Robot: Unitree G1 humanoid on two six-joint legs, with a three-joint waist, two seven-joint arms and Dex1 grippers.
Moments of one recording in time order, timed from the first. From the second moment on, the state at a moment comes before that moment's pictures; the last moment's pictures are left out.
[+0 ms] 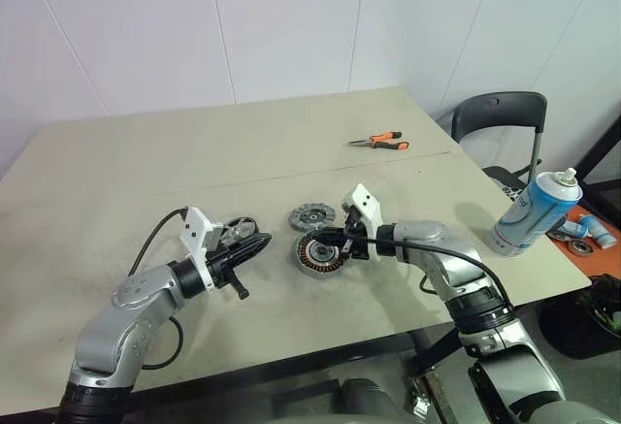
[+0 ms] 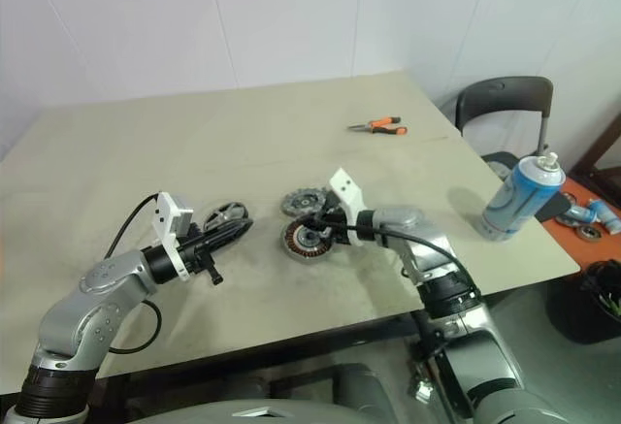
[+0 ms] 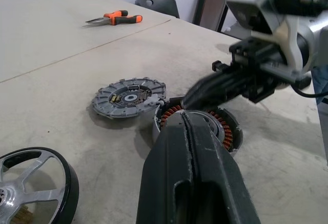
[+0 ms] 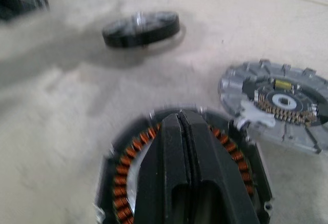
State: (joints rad) left arm -0.01 0.49 0.06 -0.37 -0.58 0.52 -0.72; right arm -0.50 -0.37 0.27 0.13 0.24 0.61 0.90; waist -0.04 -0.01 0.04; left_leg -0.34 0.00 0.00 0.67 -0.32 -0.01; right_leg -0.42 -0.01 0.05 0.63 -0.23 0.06
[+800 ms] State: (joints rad) left arm 0.00 0.49 0.06 -0.37 -0.58 0.51 -0.72; right arm -0.52 -0.34 0.18 0.13 0.35 0.70 0.92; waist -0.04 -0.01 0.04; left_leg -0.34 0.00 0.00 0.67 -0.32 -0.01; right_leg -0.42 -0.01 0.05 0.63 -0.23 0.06
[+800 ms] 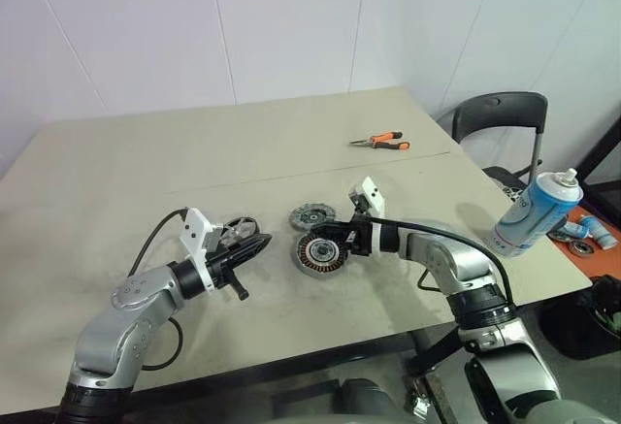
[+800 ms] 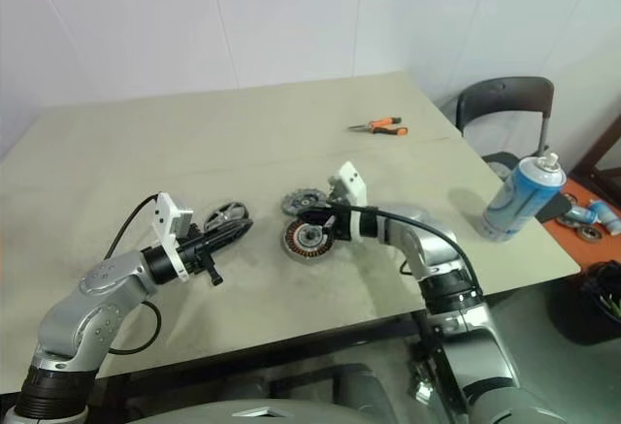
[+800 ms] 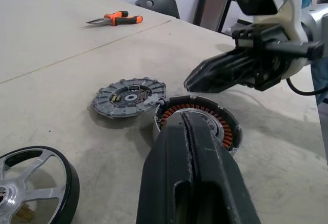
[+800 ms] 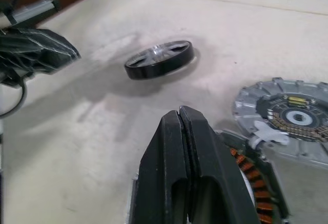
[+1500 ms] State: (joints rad) left arm 0.00 0.51 0.10 -0.36 -0.58 0.50 -0.72; right arm -0.50 -0.33 0.22 0.10 0.31 0.61 0.91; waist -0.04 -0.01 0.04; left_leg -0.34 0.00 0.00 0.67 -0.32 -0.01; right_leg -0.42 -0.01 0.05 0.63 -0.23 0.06
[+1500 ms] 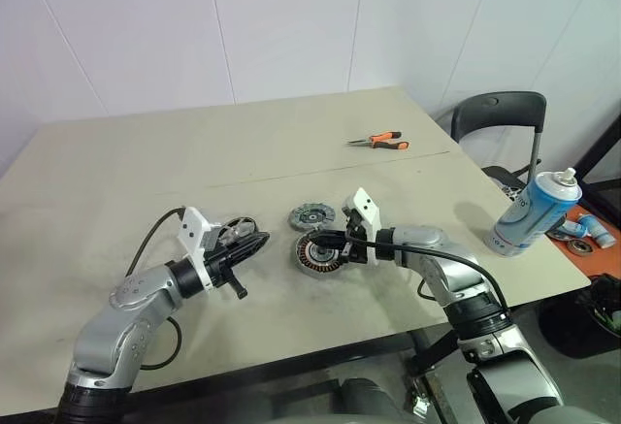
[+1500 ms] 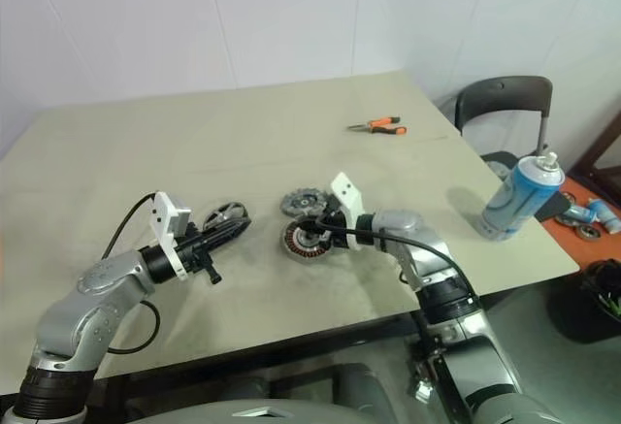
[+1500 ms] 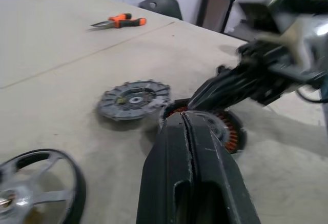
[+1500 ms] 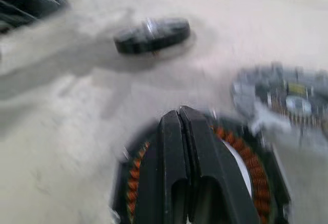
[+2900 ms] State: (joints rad) left arm 0.26 0.31 0.38 -0.32 -0.93 0.66 -0.49; right arm -0.55 -0.33 0.25 0.17 0.24 0.55 0.92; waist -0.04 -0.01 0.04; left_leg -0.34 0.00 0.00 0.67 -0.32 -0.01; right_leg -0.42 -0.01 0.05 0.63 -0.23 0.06
